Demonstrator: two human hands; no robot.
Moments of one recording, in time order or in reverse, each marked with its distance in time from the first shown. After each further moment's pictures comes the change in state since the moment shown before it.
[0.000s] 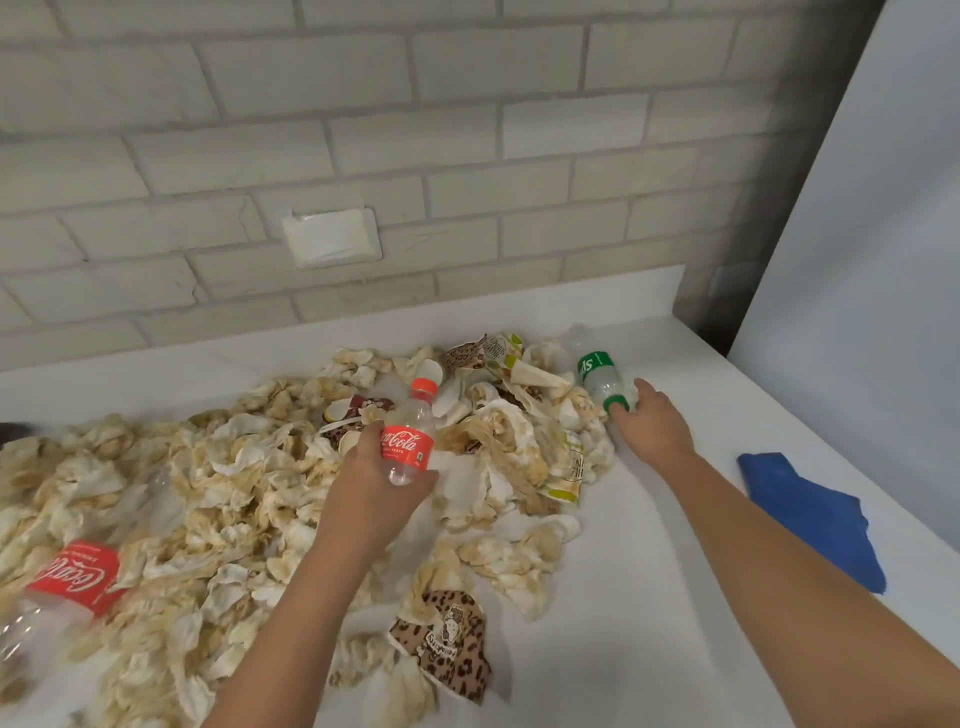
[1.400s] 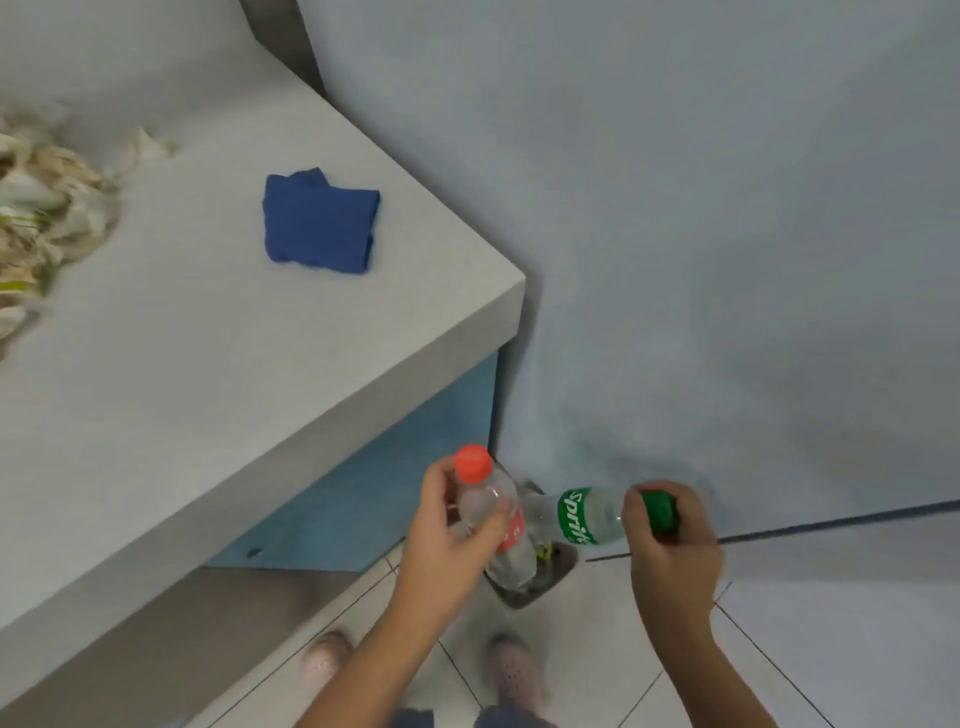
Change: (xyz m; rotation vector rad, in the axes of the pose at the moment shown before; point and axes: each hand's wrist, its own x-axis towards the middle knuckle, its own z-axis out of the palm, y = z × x) left_hand -0.349 0.114 0.379 -0.594 -0.647 0.087; right_hand -0.392 0.389 -0.133 0.679 0.600 0.458
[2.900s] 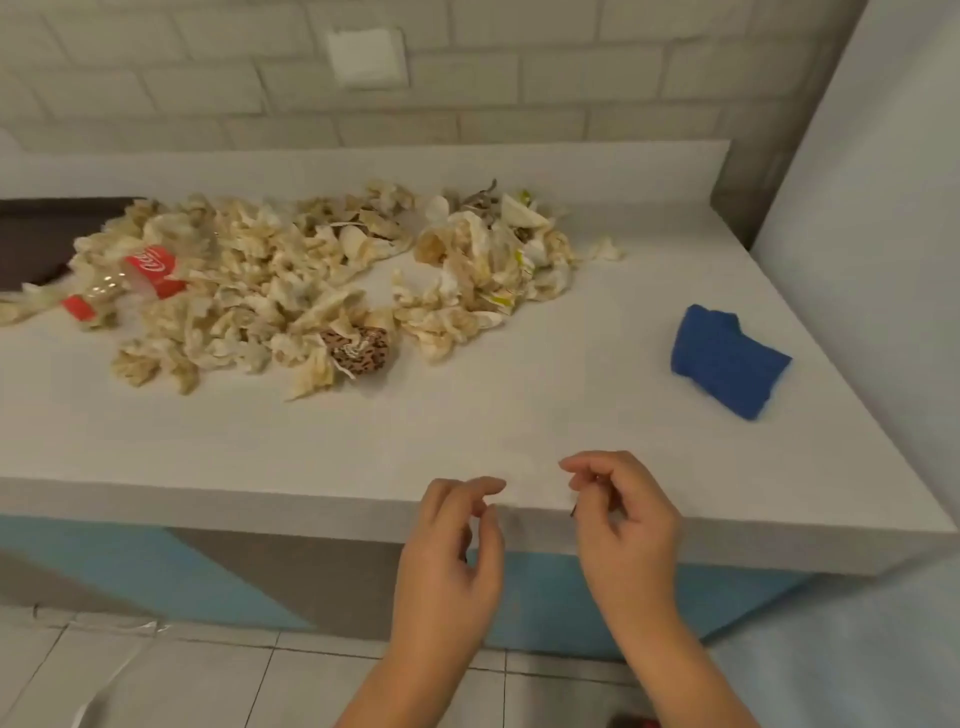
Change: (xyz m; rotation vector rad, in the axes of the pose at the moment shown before) left_hand -0.070 0.043 -0.155 0.452 0.965 0.347; right_hand -0.084 -0.130 0.218 0.265 -0.908 -0.685
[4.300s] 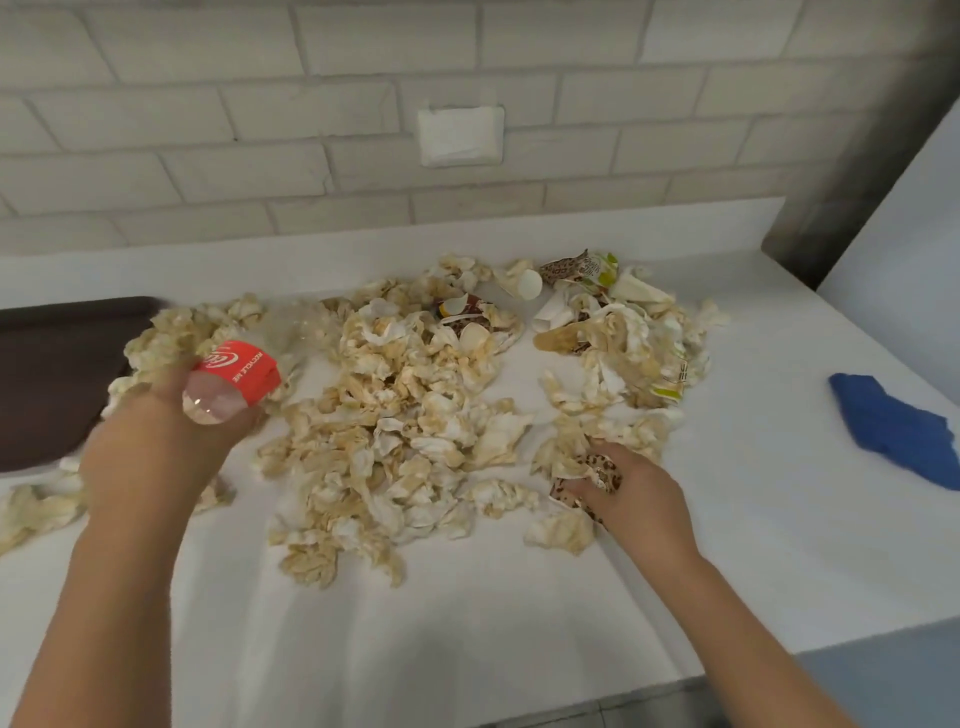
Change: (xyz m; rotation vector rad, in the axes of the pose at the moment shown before) left_hand 0.350 -0.207 -0.354 0.699 -0.063 -0.343; right_hand 0.112 -0.048 0.247 -0.687 -0.184 0.506
